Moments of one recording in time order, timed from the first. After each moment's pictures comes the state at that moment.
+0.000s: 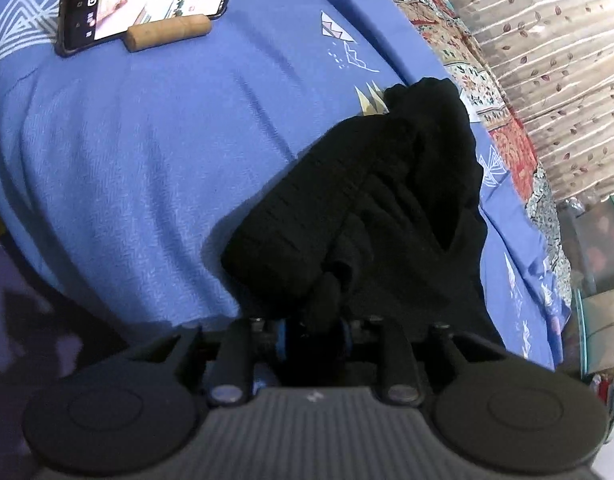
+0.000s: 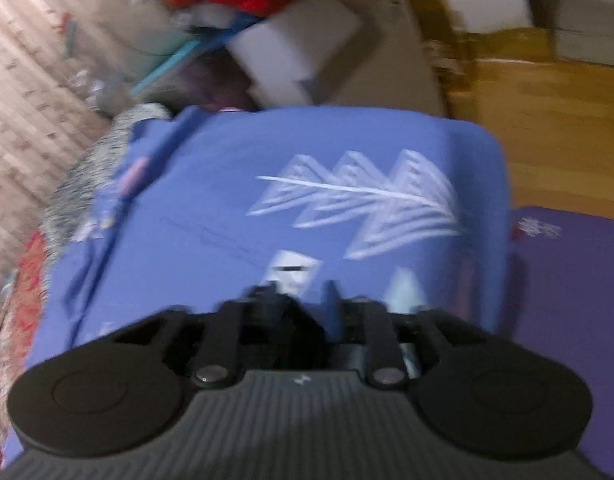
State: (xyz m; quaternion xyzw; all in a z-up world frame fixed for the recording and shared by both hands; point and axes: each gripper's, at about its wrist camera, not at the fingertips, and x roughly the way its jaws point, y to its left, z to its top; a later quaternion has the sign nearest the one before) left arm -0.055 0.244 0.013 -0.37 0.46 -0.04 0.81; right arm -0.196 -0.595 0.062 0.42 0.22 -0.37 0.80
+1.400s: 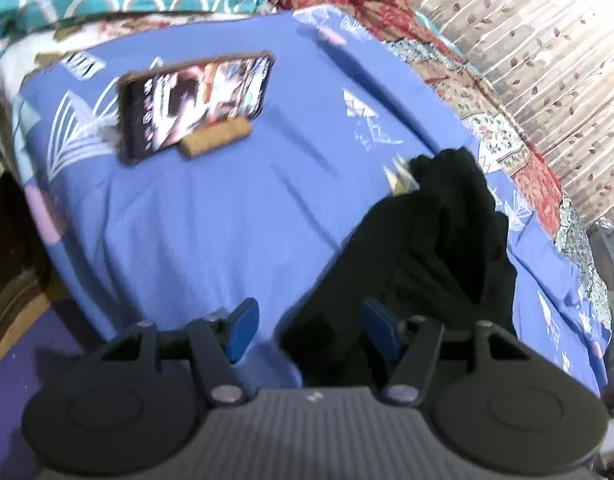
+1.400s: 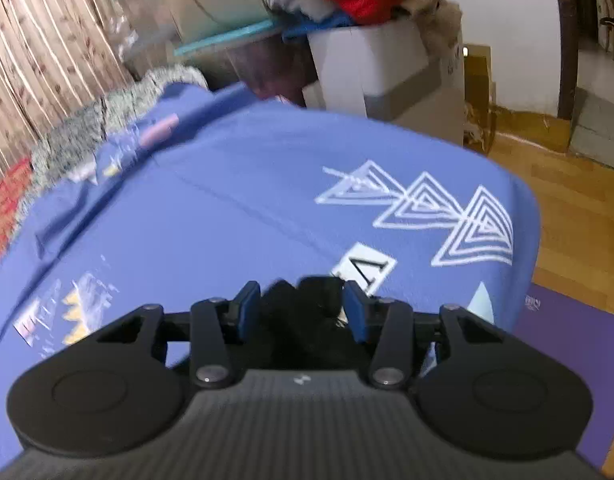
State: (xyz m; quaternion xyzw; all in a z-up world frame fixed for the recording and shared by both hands) left arm -0.072 0.272 0.052 -0.31 0.40 0.04 0.86; right arm -0.125 -0.530 0.081 0.27 0.25 -0.37 0.85
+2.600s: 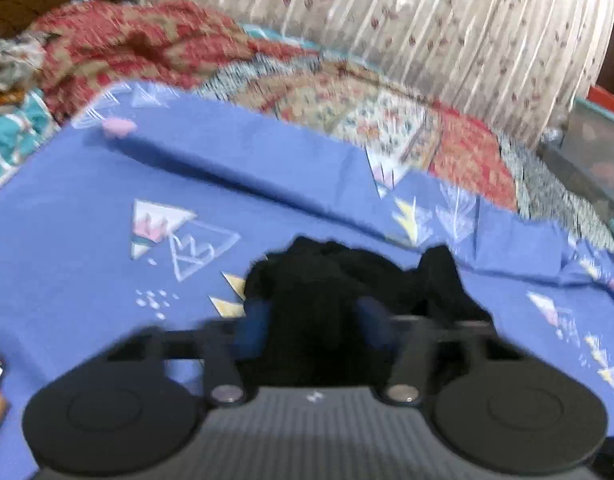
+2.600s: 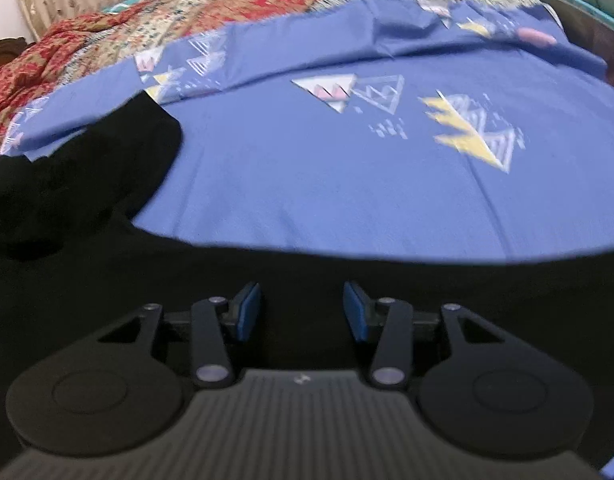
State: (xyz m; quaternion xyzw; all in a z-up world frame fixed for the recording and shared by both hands) left arm 0.151 0.151 0.078 -0.12 0.35 -0.10 0.92; right arm 0.009 -0.289 0.061 0.09 0.42 -0.03 0.90
